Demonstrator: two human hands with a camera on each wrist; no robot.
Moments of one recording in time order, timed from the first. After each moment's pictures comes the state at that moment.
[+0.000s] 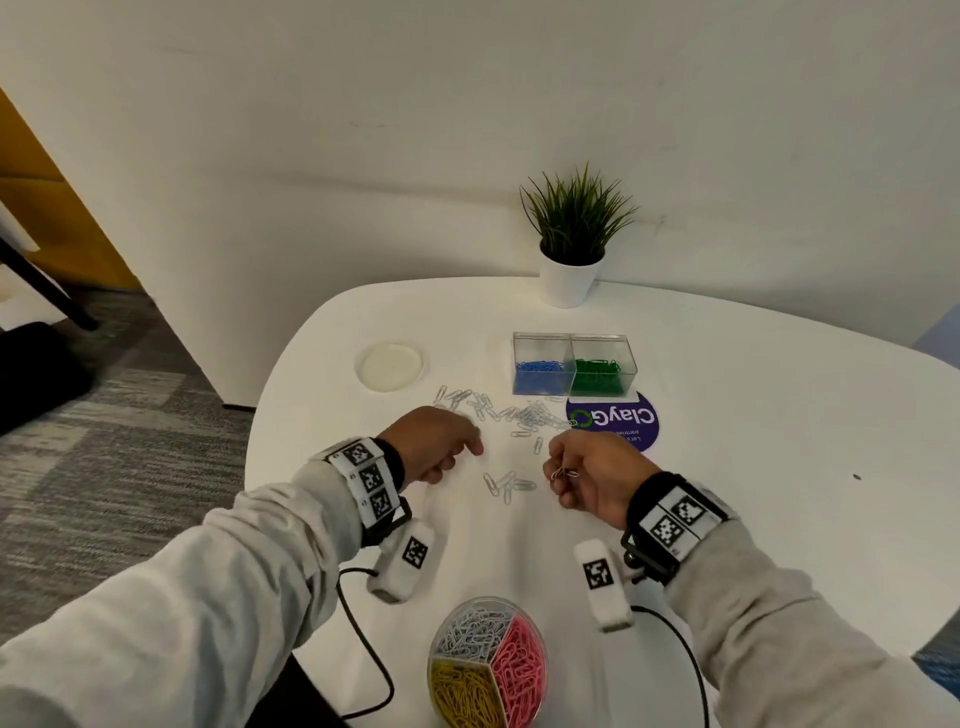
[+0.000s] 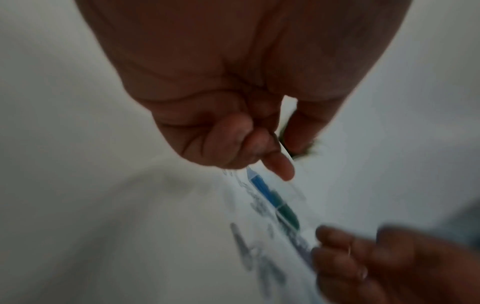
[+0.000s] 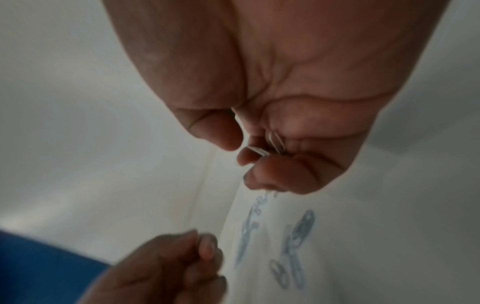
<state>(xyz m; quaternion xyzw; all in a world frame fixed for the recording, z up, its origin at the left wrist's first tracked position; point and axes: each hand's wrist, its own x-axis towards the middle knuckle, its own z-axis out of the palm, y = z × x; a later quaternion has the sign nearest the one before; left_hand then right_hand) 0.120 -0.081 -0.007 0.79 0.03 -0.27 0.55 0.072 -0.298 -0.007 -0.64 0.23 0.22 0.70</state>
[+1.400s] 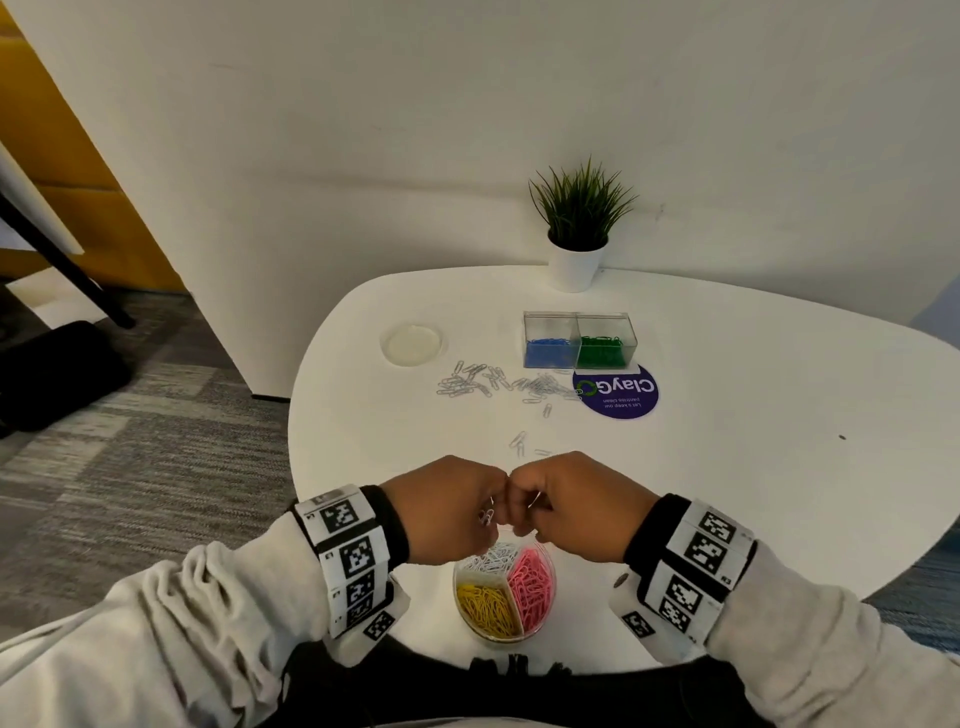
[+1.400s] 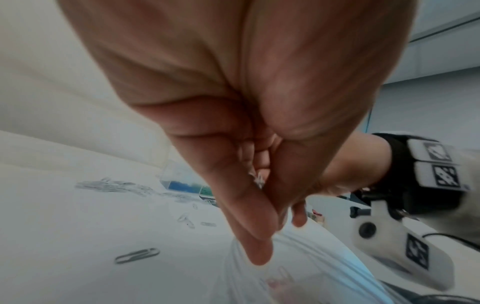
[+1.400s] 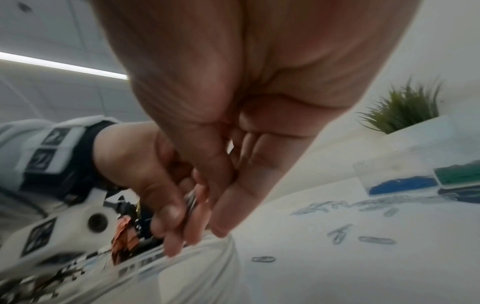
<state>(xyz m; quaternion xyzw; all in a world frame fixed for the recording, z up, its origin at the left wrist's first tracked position) -0.016 -0.069 0.041 0.91 -0.30 -0.22 0.18 -0.033 -0.262 0.037 -0.91 -0.21 0.18 0.31</state>
